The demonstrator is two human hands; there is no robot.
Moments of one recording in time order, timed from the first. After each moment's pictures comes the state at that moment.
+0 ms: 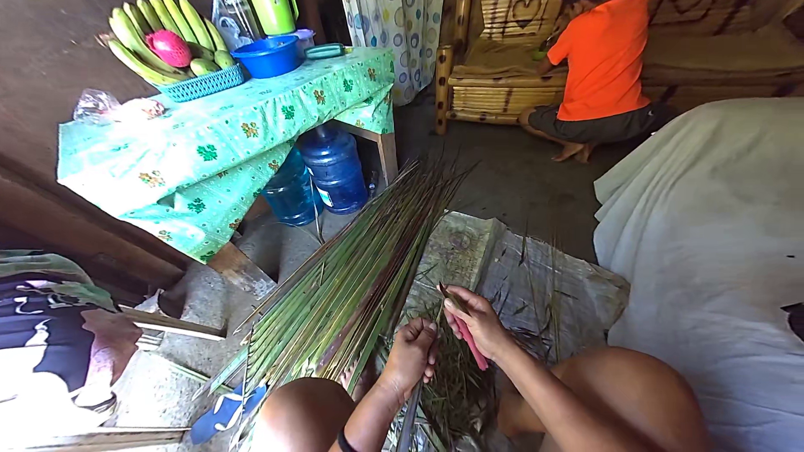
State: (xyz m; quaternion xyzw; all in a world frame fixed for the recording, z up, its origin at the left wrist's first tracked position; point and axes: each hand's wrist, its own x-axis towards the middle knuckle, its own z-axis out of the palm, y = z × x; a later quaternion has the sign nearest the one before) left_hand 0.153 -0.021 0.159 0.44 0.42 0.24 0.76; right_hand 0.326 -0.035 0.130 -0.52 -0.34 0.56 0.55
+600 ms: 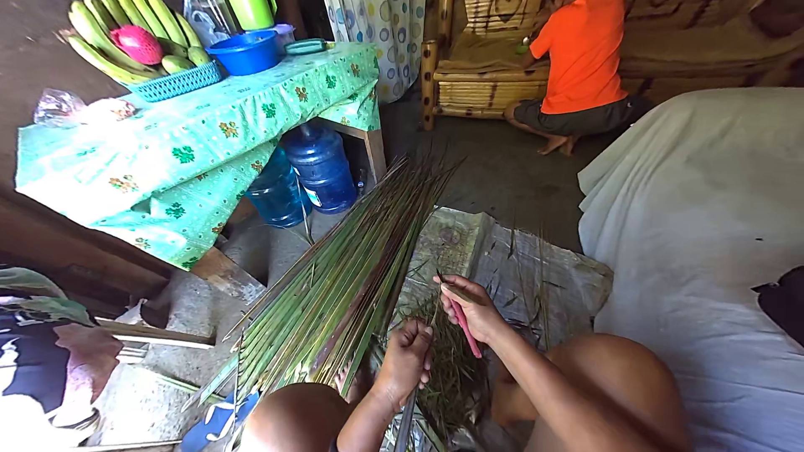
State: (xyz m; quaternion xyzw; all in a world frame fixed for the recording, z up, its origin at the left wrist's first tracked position) left_hand 0.154 -0.029 0.162 0.47 0.42 0.23 0.74; right_hand 0.338 -0.025 0.131 -0.53 -0.28 0.56 0.58
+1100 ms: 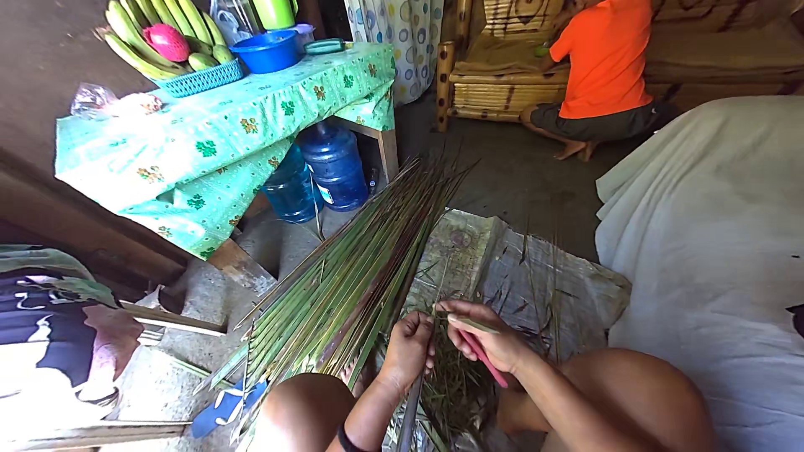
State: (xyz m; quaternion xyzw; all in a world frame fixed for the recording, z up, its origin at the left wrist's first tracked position) left_hand 0.153 -0.018 0.160 0.47 0.44 0.27 0.72; right_hand 0.333 -0.056 0.151 -0.48 -0.37 0.65 0.46
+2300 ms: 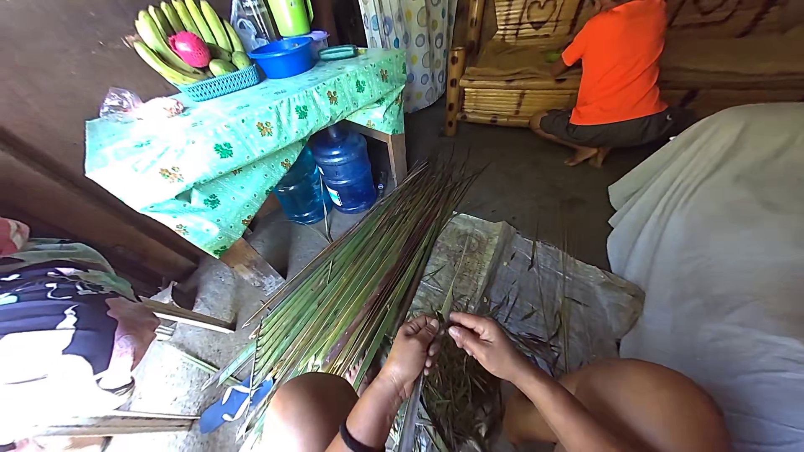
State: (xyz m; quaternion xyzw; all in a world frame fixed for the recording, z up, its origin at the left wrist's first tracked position) left_hand 0.146 -0.014 0.161 0.39 0.41 0.24 0.79; right_hand 0.325 -0.059 0.127 -0.50 -0.58 0.44 0.47
